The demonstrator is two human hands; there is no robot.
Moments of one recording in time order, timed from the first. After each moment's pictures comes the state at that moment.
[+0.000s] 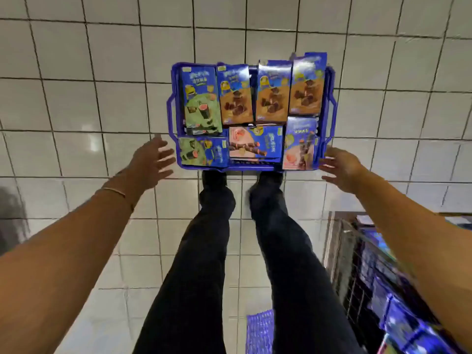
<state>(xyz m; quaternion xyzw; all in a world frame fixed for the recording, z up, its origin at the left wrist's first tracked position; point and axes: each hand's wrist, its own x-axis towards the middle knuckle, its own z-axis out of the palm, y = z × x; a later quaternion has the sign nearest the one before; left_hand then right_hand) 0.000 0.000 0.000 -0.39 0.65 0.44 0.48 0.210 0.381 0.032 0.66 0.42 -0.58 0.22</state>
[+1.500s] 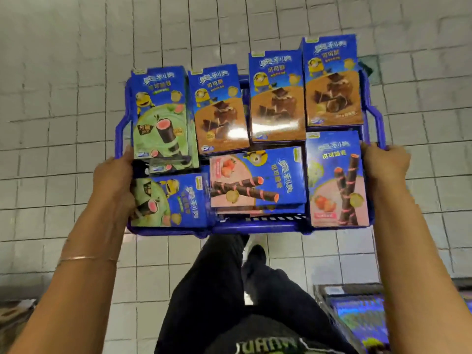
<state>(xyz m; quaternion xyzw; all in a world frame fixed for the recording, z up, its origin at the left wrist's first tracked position) -0.143 0.236 0.434 -0.33 0.77 0.51 0.20 0.081 0.610 0.401 0.65 0.56 -0.49 -0.13</state>
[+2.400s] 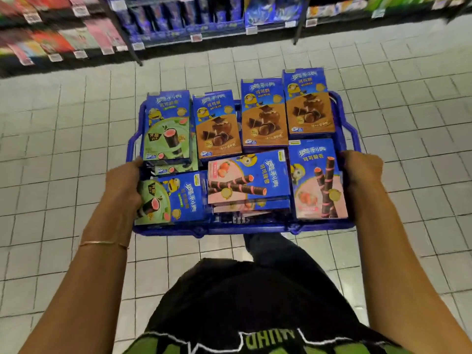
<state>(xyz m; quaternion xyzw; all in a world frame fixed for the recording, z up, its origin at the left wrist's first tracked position) -0.591 0.710 0.485 -0.31 0.74 0.55 0.23 -0.351 1.064 0.448 0.67 0.49 -0.54 -0.15</state>
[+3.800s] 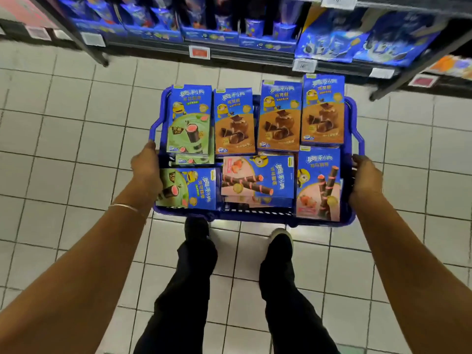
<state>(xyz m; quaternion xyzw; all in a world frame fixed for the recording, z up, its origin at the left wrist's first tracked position) -1.256 1.202 0.040 -0.44 0.70 0.52 0.21 -1.076 1.583 0.047 0.66 0.47 -0.59 -0.05</state>
